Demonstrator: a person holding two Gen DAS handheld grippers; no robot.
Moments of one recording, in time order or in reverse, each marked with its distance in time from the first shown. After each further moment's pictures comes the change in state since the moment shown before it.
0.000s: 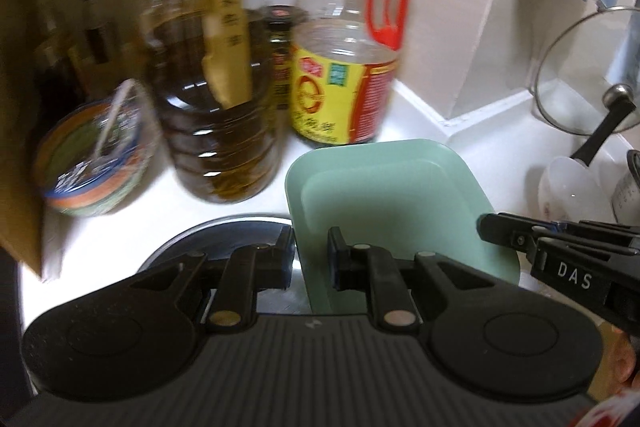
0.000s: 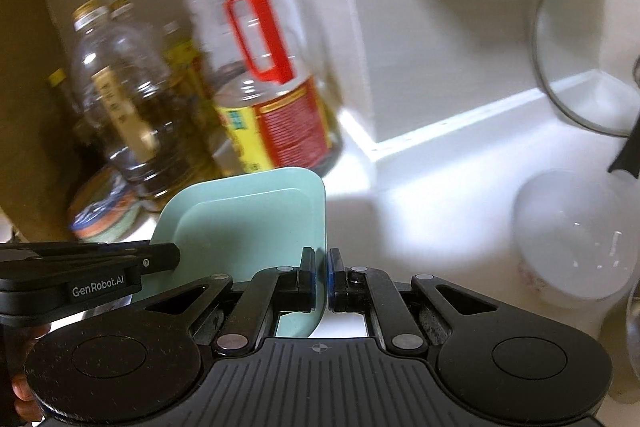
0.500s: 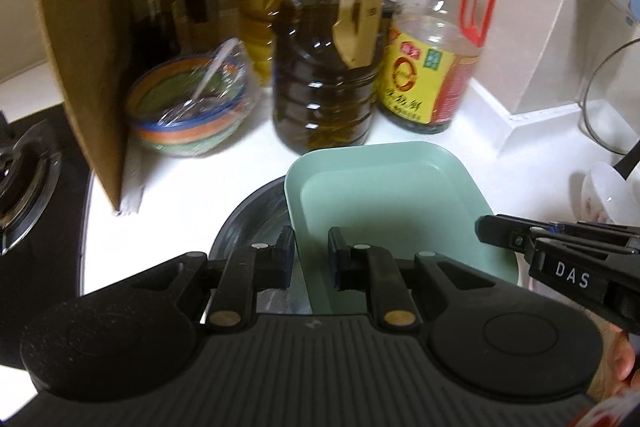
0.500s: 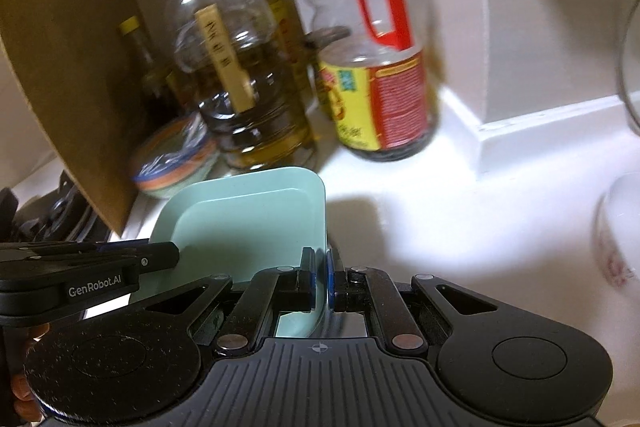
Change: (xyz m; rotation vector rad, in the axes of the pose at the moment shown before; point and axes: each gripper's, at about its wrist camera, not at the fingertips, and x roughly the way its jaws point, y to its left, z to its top) left arm -0.036 0.049 -0.046 -0.122 0.010 0.124; right arm 0.010 0.053 -0.019 -0.103 0.068 0.137
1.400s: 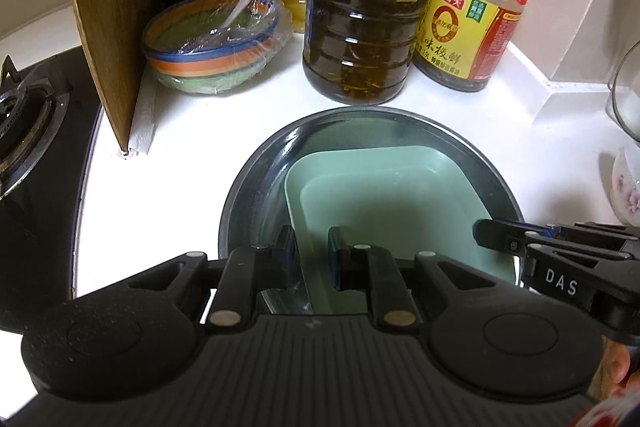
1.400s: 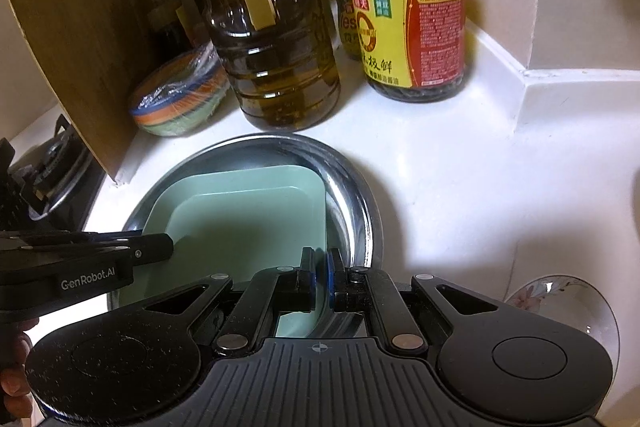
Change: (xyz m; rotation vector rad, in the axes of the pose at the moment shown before) left arm 0.030 0.017 -0.026 -0.056 0.100 0.031; right arm 0.039 0.006 -0.023 -0.051 0.125 -0.001
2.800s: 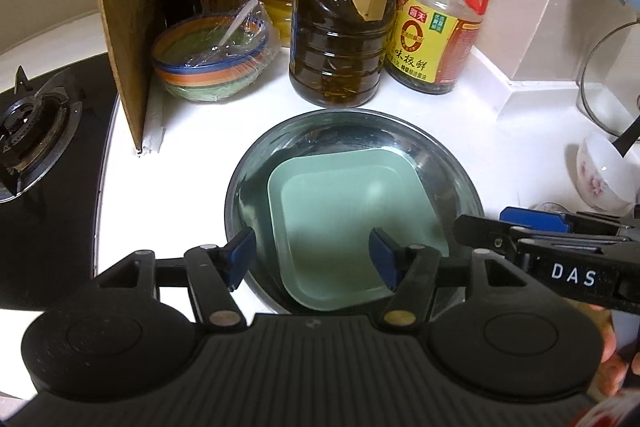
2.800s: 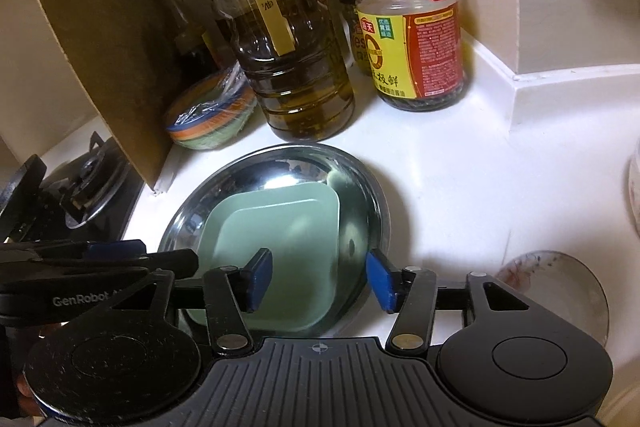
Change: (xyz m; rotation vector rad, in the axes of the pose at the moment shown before) left arm -0.056 -0.005 -0.017 0.018 -0.037 -0.040; right arm -0.051 0.001 -0.017 0.039 -0.057 0.076
